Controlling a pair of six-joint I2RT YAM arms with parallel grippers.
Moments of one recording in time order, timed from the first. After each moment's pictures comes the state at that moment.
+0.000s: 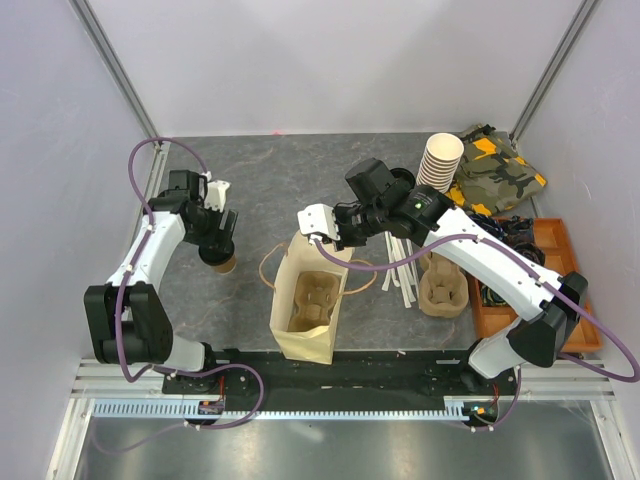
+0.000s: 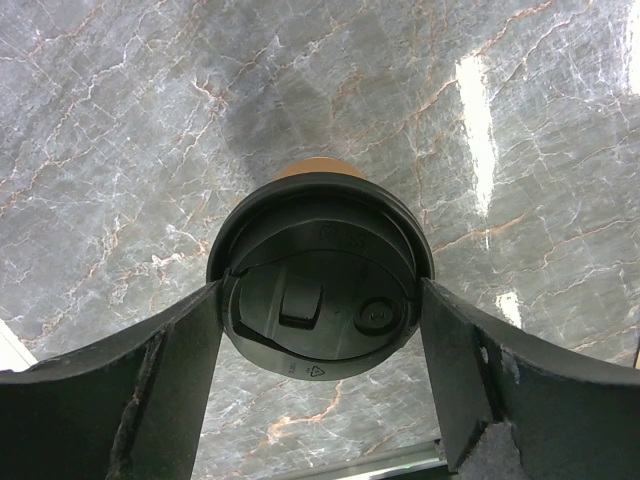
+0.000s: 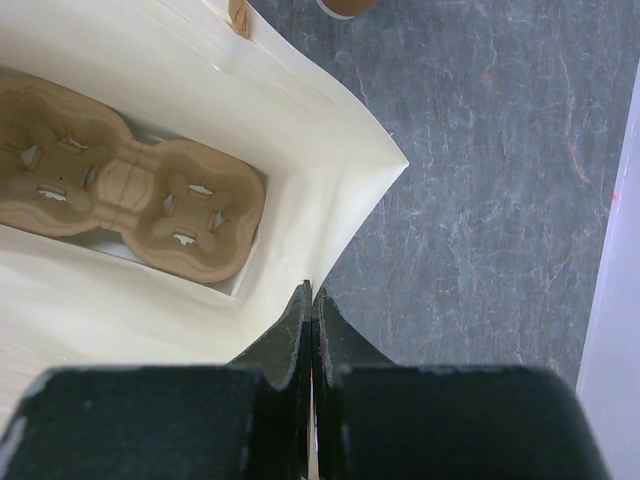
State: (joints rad) left arm 0.03 1.44 1.11 -0.80 0.14 0.30; right arm 0.82 1.51 1.56 -0.84 -0.44 -0.93
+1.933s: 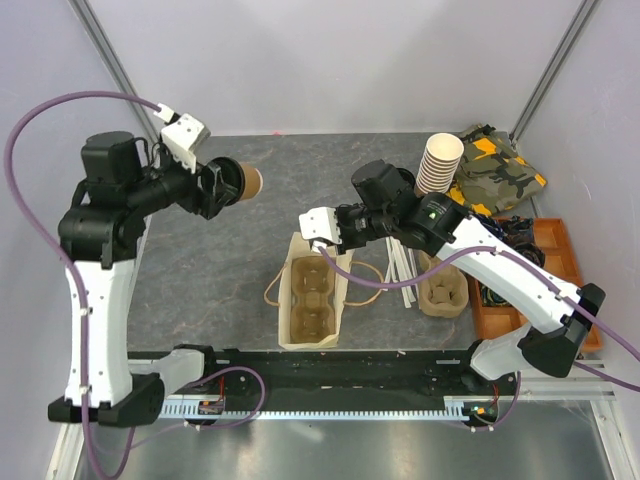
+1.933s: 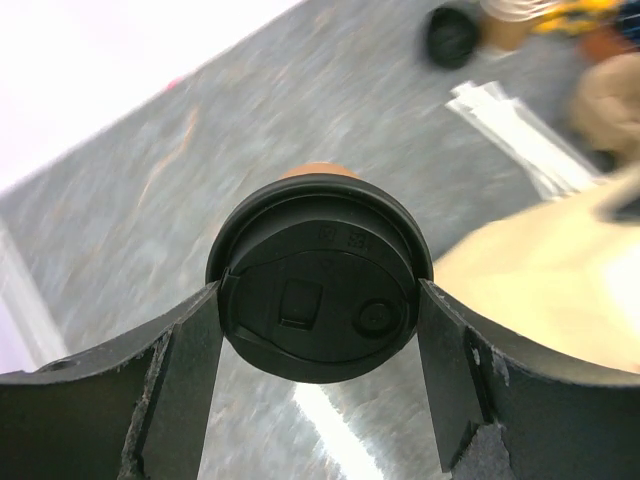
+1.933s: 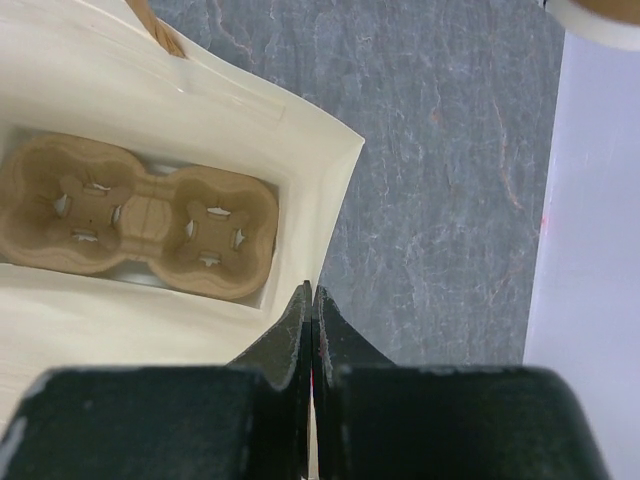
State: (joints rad) left arm -0.06 1.15 1.72 -1.02 0.49 0.32; right arm 0.87 1.44 1.57 -0.80 -0.40 -0.92
